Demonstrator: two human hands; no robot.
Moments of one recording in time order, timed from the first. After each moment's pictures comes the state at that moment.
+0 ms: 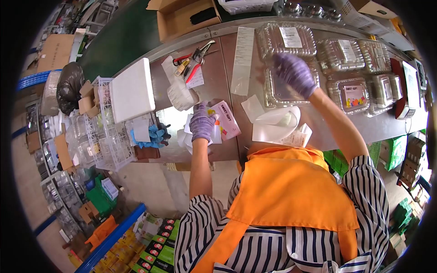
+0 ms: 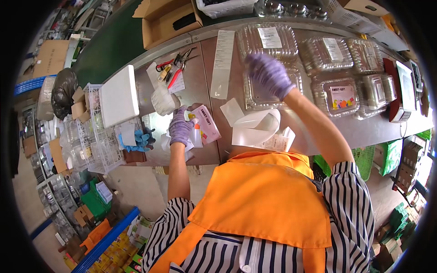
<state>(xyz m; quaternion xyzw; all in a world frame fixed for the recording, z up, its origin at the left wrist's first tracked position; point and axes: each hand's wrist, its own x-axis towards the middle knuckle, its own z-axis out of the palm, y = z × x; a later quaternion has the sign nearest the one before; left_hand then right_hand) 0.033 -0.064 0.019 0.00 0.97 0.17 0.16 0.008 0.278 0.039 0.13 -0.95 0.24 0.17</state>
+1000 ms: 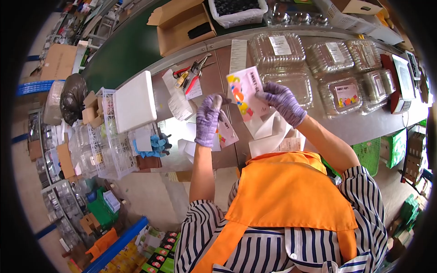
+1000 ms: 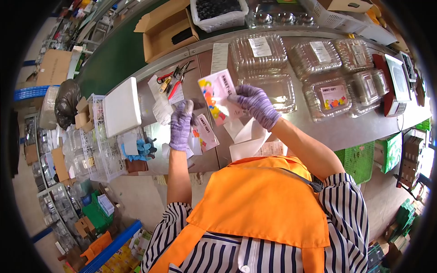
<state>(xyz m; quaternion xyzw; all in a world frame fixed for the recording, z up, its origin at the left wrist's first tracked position) 0.028 0.001 0.101 -0.07 0.72 0.66 0.19 0.068 0.230 0.076 -0.19 -0.55 0.80 -0.13</state>
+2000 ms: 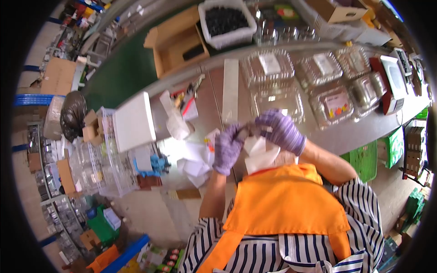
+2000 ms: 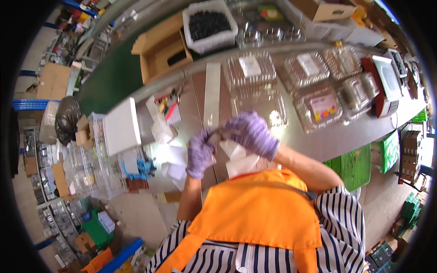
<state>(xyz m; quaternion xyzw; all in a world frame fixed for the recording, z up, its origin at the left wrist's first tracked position) 0.070 0.043 0.109 0.10 0.77 0.60 0.19 0.100 0.241 0.126 0.14 -0.91 0.38 0.04</state>
